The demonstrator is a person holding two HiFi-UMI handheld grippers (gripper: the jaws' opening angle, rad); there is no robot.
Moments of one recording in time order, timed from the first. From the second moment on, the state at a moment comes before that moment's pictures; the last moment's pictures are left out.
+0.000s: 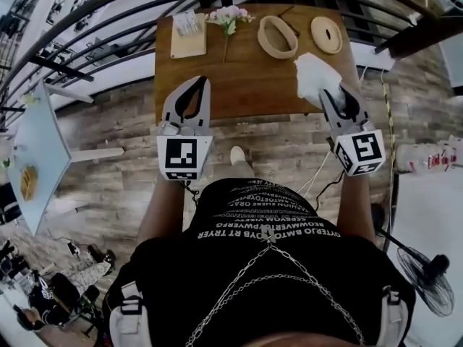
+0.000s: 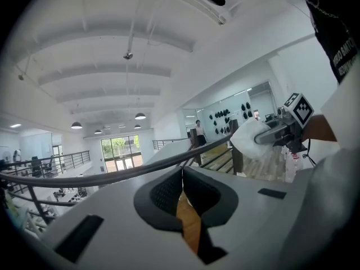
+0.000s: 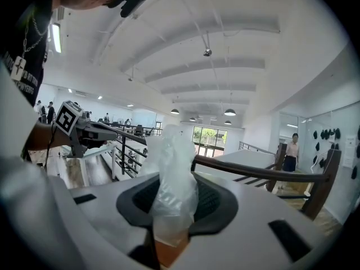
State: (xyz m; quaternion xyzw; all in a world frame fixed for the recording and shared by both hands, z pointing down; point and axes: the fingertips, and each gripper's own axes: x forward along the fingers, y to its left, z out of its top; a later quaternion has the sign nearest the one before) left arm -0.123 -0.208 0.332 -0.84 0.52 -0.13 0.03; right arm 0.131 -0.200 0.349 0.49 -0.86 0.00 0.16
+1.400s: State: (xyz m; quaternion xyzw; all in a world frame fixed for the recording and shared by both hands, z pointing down) left arm -0.082 -0.424 0.359 -0.85 0.50 -0.15 0.01; right arm 0.186 -0.429 0.449 0.51 -0.83 0.07 0.21
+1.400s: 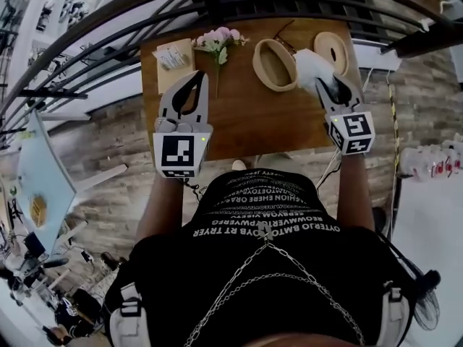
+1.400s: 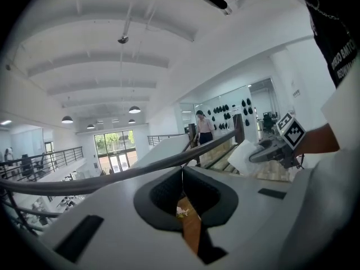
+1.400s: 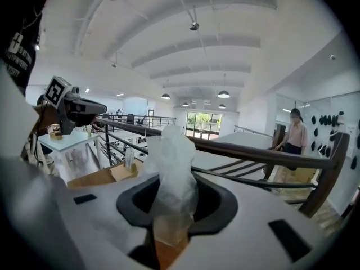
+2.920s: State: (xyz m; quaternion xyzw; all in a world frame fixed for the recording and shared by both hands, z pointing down) left arm -0.056 -0.445 0.407 -0.84 0.51 -0.18 -0.05; right arm 0.161 -0.525 0.668 0.44 -0.81 0.14 0.35
